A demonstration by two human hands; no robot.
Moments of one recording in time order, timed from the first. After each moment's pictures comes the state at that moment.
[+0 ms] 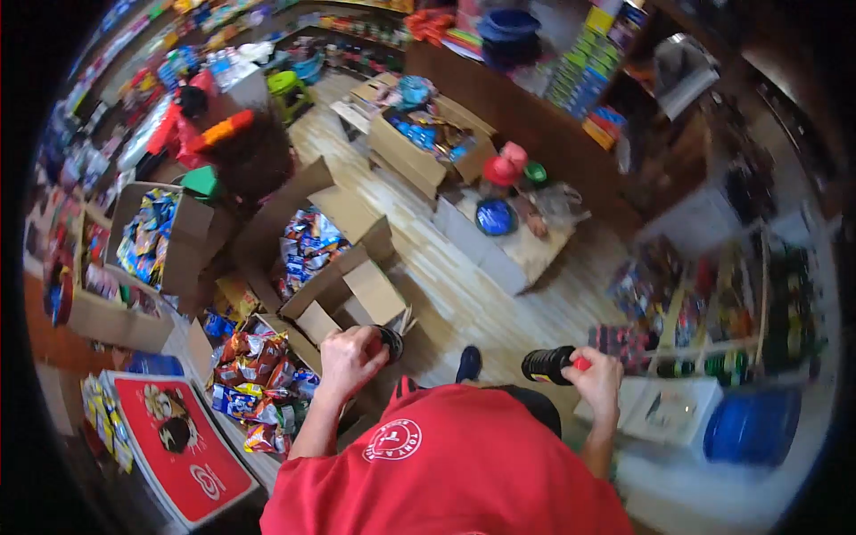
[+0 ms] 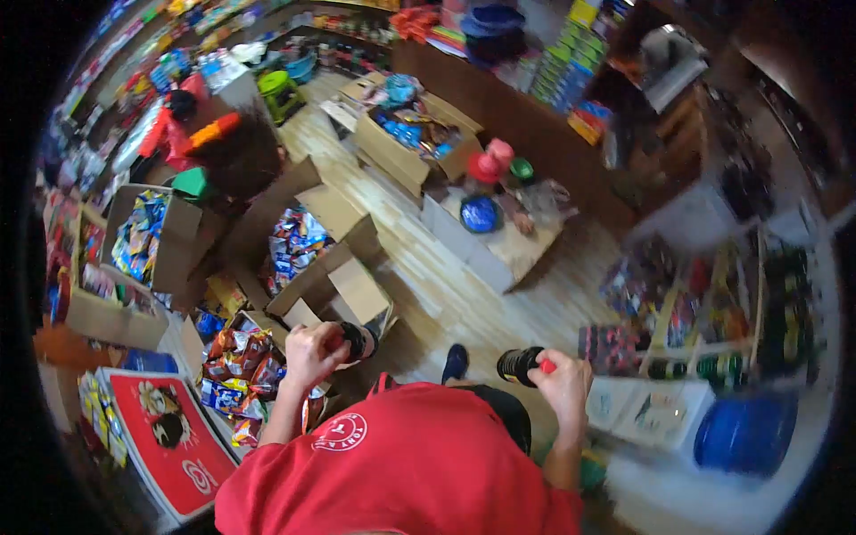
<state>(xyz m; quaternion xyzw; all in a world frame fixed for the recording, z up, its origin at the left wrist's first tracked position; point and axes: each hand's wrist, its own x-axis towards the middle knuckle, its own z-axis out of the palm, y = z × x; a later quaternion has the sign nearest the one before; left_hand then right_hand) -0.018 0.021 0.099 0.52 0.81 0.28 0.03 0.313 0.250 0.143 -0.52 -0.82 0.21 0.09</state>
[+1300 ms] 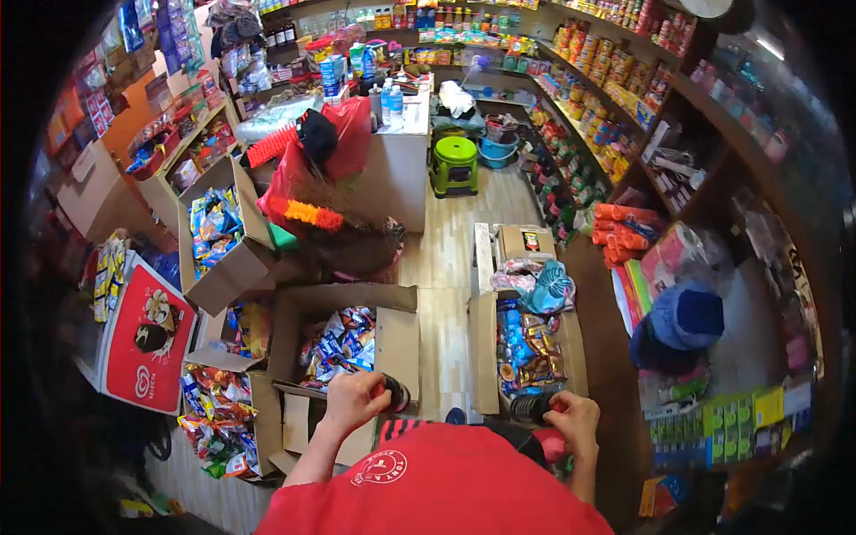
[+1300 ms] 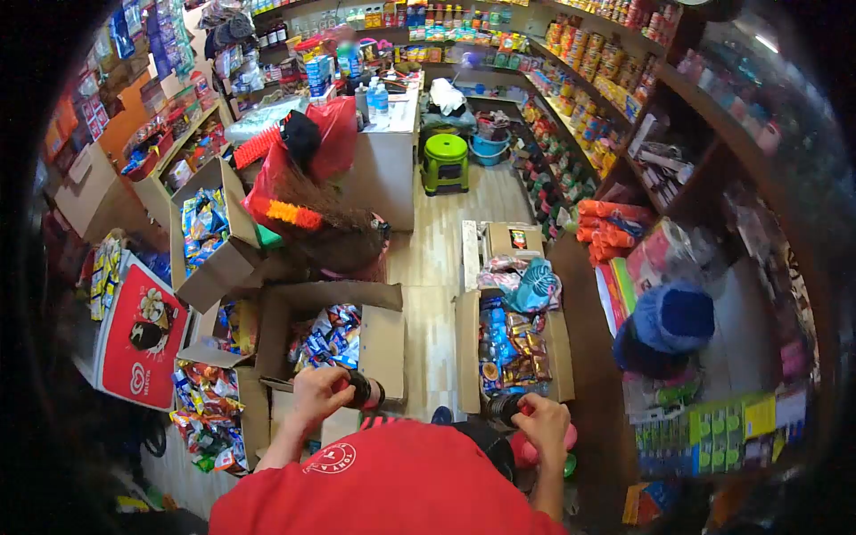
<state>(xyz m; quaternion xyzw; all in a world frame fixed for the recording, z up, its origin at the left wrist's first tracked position) -0.329 0.336 0.119 0.19 0.92 0.32 -0.10 -0.258 0.738 0.101 -0.09 -0.96 0.25 0.06</state>
